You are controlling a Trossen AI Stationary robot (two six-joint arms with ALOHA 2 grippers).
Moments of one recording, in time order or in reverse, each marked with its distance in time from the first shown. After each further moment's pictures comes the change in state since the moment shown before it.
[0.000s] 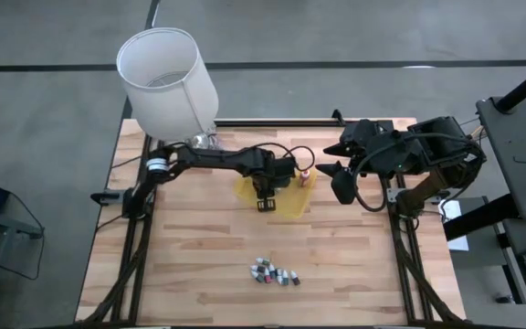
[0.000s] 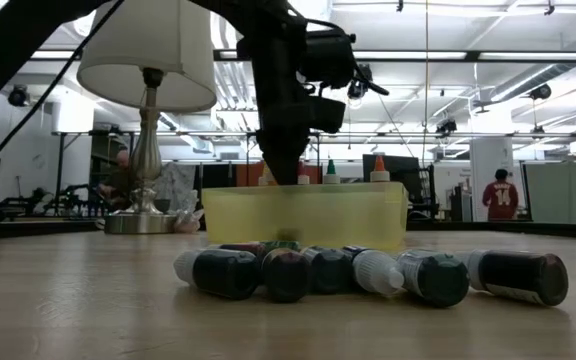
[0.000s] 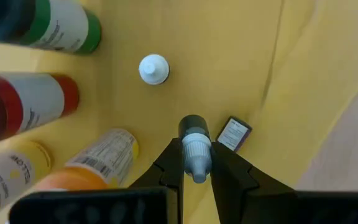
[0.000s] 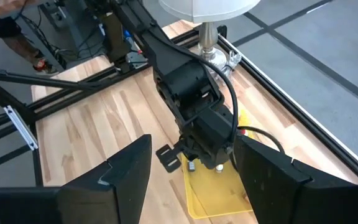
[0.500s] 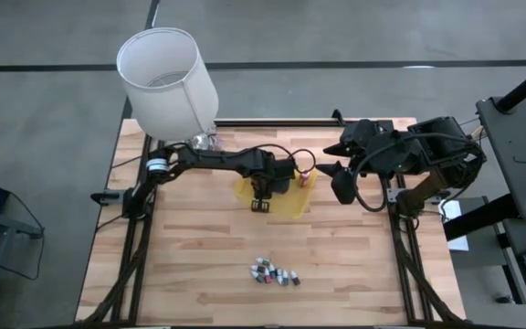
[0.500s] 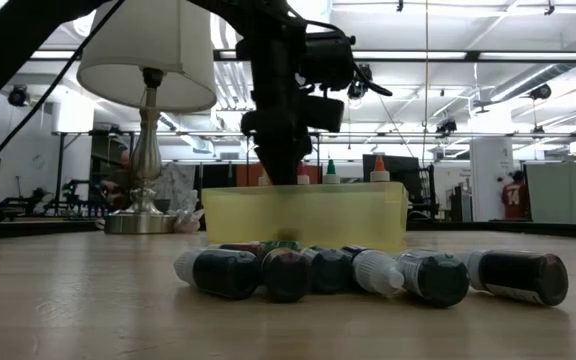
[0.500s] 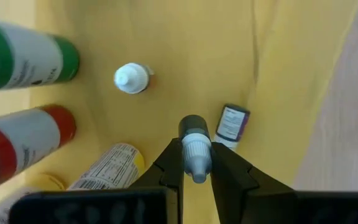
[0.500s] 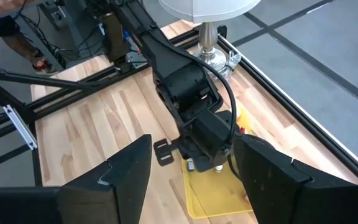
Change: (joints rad) left arm -0.004 0.006 -0.012 0.002 0.004 0.251; right arm 0.000 0.000 -0.001 0.000 0.000 -0.003
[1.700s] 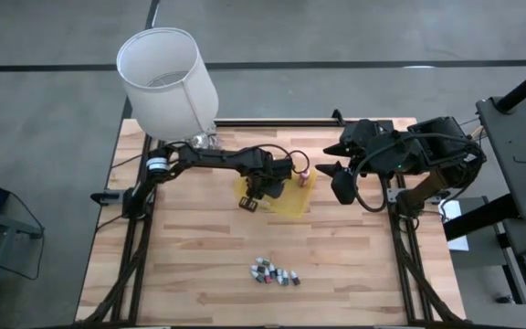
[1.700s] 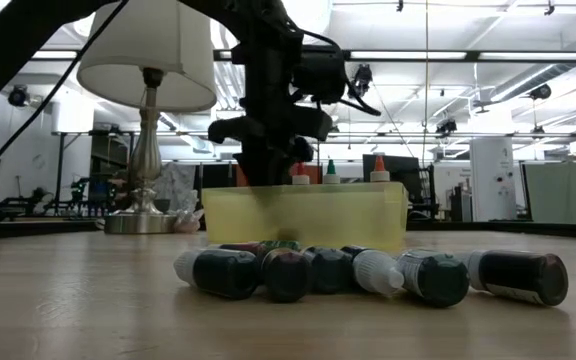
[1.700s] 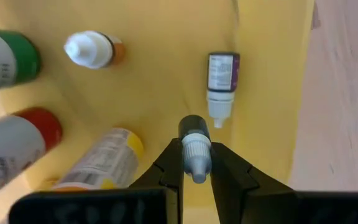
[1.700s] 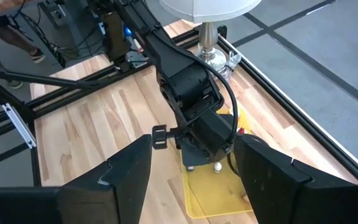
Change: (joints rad) left arm 0.017 -0.001 -0.027 -0.073 0.002 0.283; right arm 0.000 0.000 -0.001 0.000 0.000 -0.008
